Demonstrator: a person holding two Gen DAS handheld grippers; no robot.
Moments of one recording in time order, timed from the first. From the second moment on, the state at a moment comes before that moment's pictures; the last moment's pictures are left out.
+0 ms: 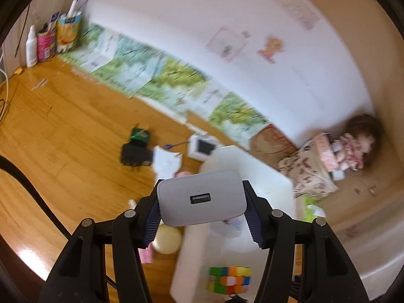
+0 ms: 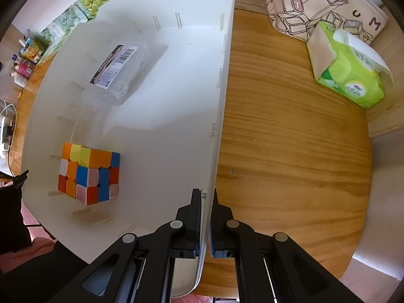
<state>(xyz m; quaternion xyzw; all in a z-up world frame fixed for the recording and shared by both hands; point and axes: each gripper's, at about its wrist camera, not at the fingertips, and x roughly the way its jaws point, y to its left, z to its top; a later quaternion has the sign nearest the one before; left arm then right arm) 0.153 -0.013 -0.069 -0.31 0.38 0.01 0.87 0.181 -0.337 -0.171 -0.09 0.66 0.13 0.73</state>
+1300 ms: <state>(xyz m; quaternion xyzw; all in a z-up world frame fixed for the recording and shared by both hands) 0.127 -0.122 -0.061 -0.19 0.43 -0.06 0.88 0.171 -0.325 -0.174 -0.13 0.66 0.18 0.72</state>
